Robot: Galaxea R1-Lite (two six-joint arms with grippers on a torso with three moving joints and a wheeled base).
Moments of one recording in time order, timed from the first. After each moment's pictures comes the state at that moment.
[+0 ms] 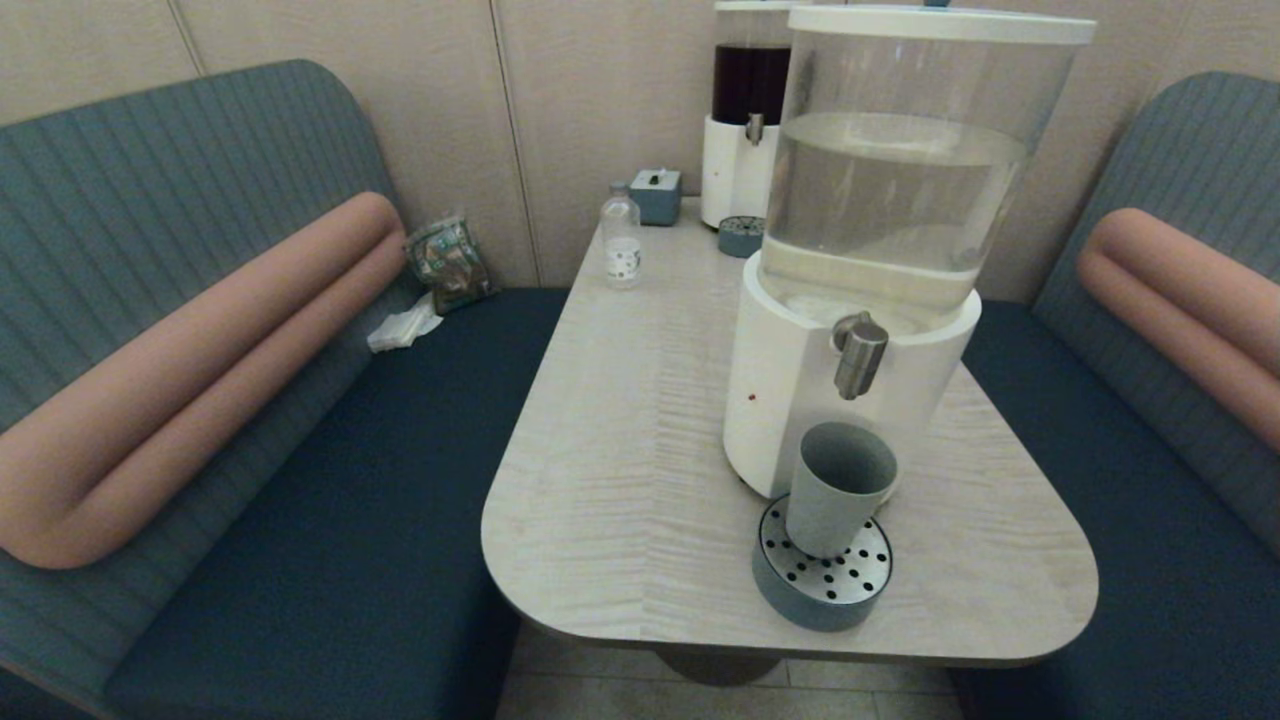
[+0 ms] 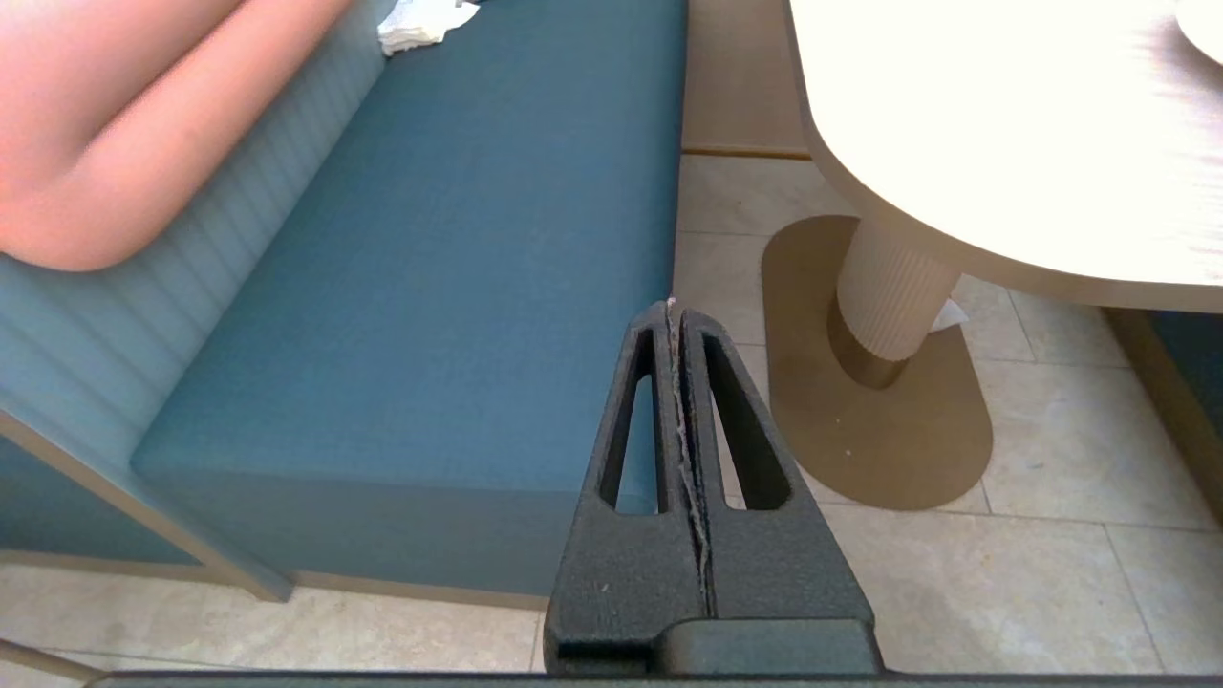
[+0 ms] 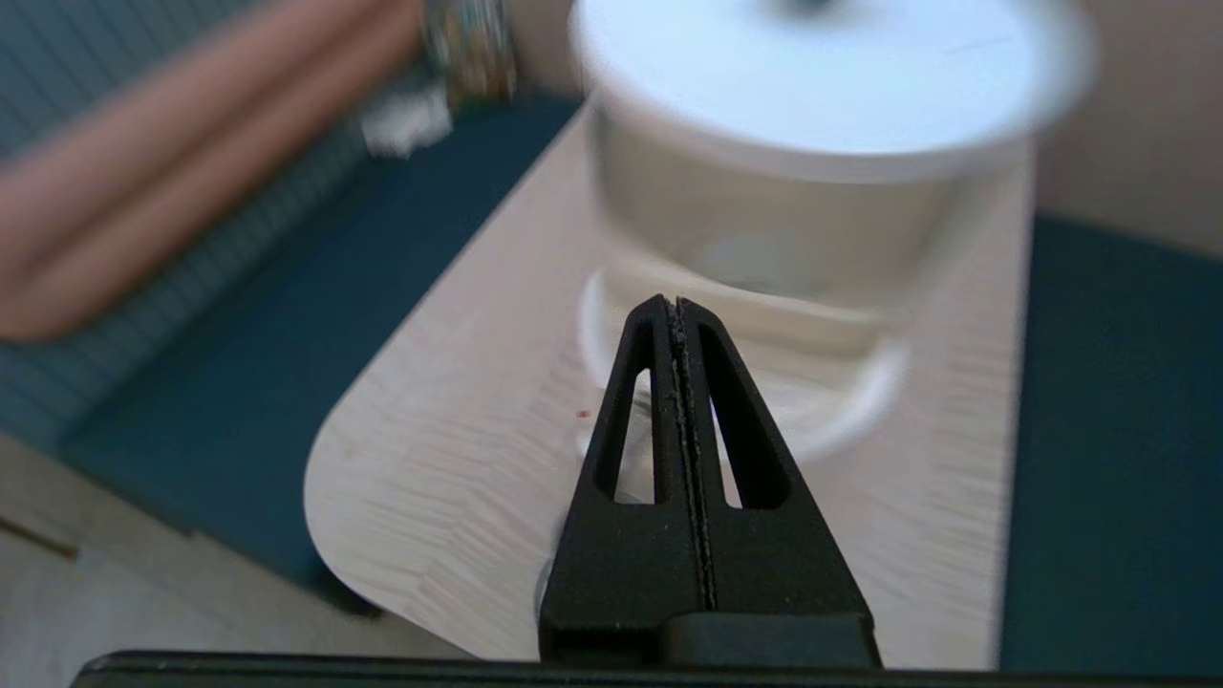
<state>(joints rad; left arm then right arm) 0.00 0.00 -0.03 0.07 0.02 -0.01 0.86 1.36 -1.85 0.56 -0.52 0.06</state>
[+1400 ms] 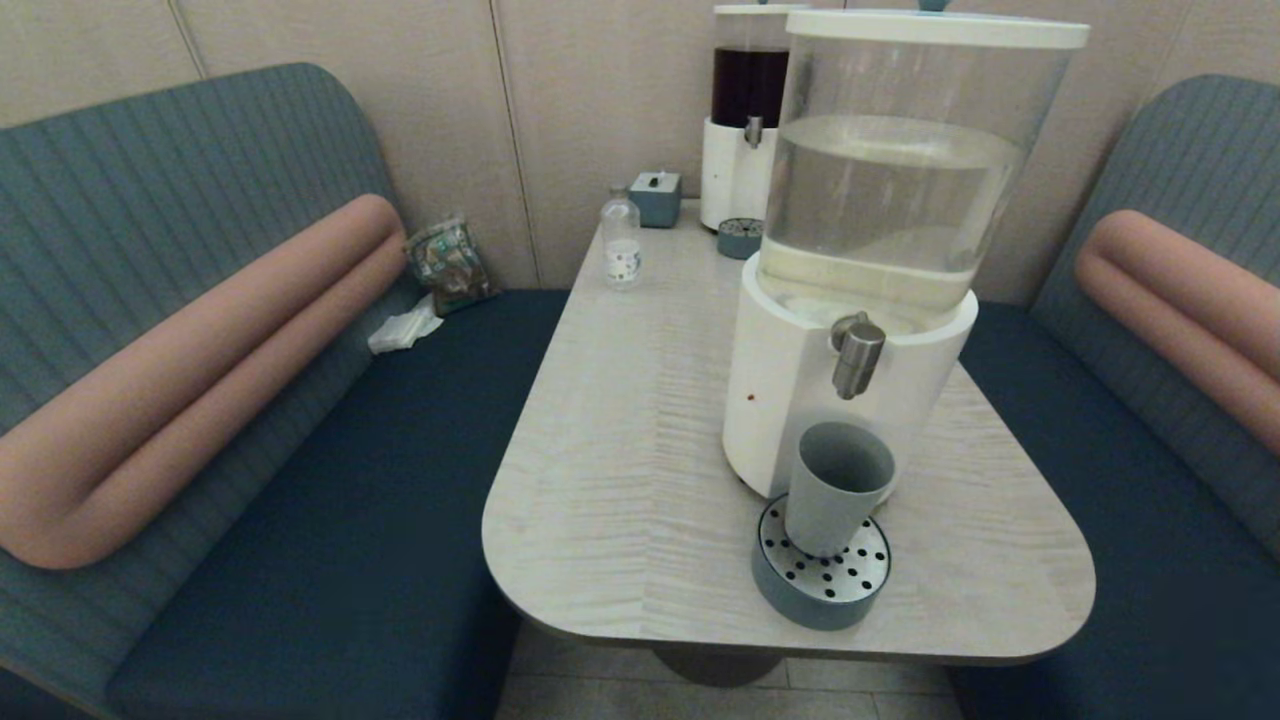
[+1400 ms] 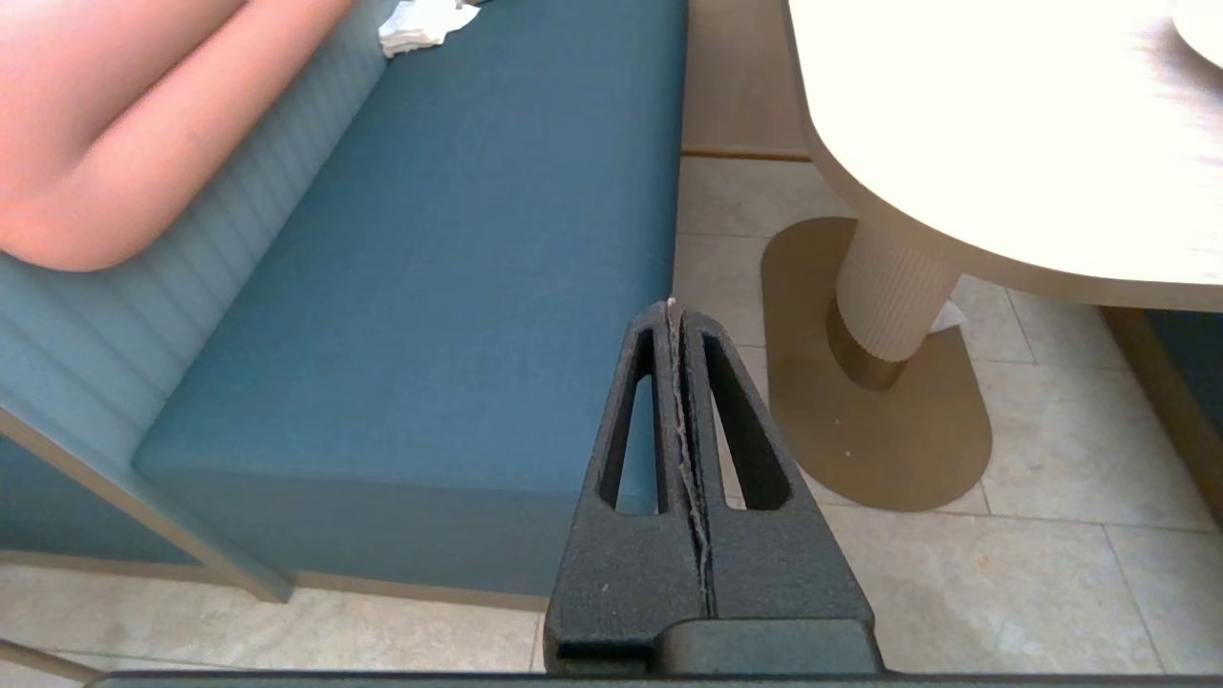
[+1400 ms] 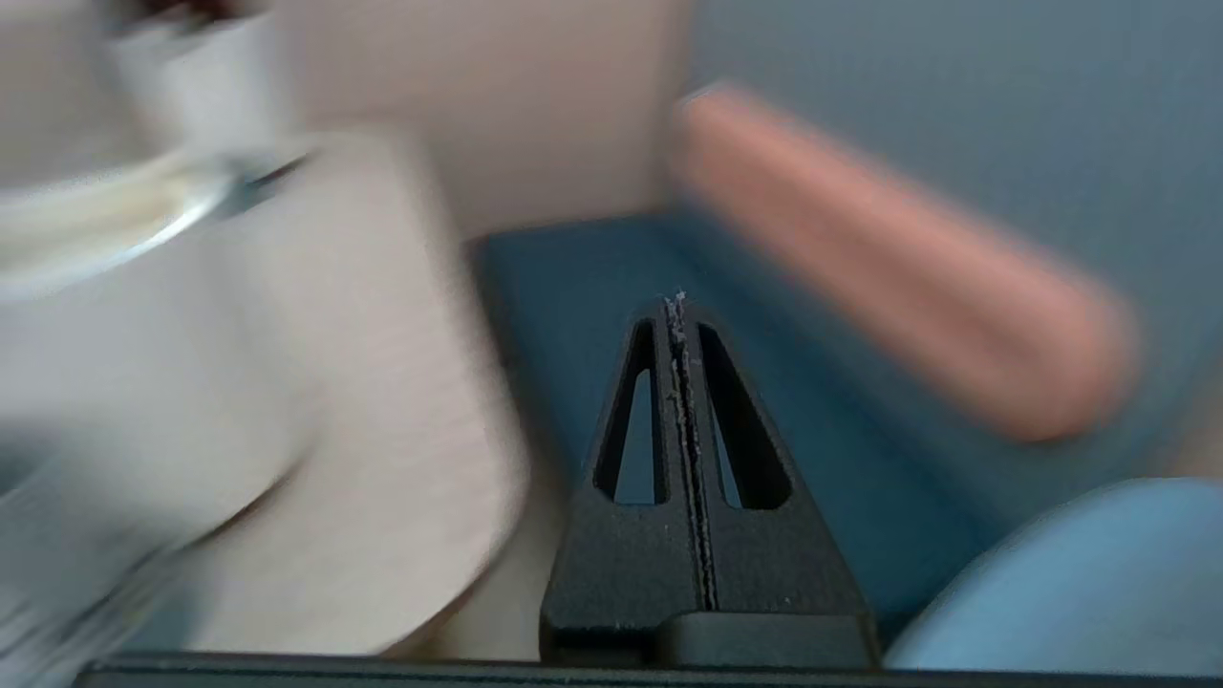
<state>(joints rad) 0.00 0.00 -0.03 0.07 0.02 -0.01 -0.12 0.27 -0.69 0.23 -0.33 0.05</state>
